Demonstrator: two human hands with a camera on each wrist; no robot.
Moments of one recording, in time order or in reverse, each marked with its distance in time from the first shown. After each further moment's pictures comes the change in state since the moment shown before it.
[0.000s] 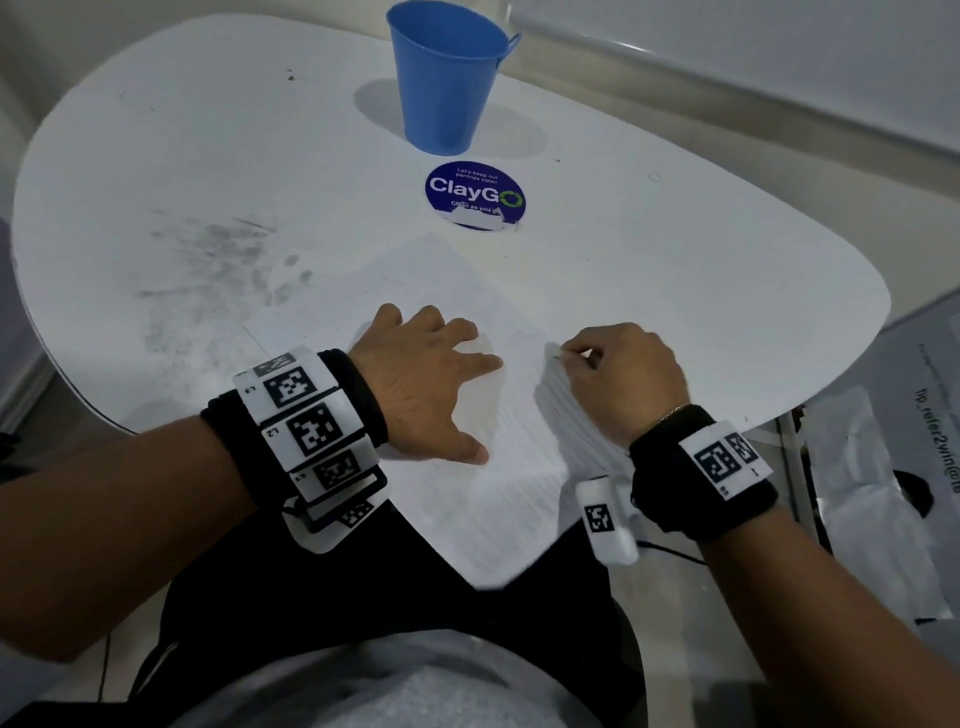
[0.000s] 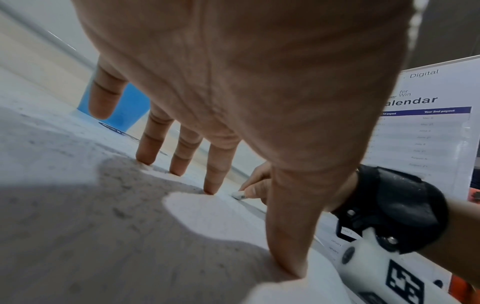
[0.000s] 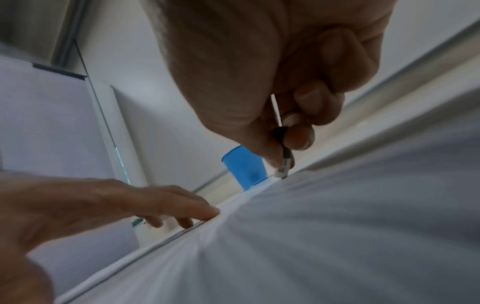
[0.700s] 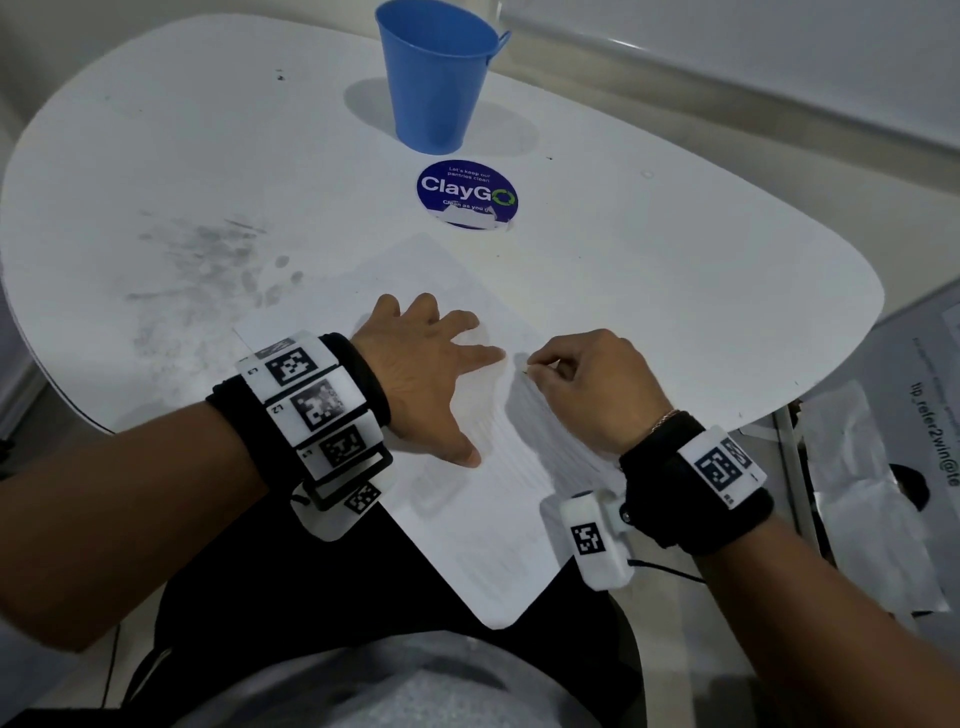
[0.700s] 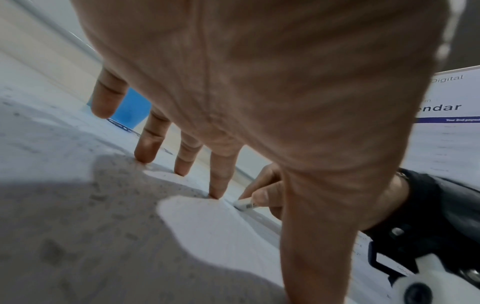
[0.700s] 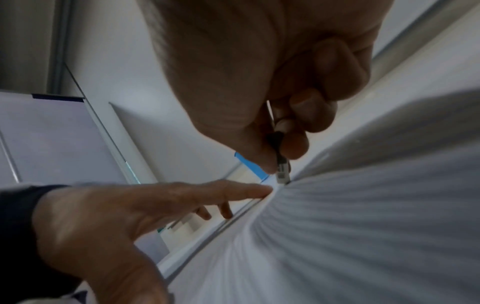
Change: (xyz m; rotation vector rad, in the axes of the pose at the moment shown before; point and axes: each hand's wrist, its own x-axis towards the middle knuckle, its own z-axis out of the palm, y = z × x) left_hand 0.011 -0.001 -0.009 0.065 -0.090 -0.004; right_hand -0.003 0.001 0.009 0.116 -0.085 -0.091
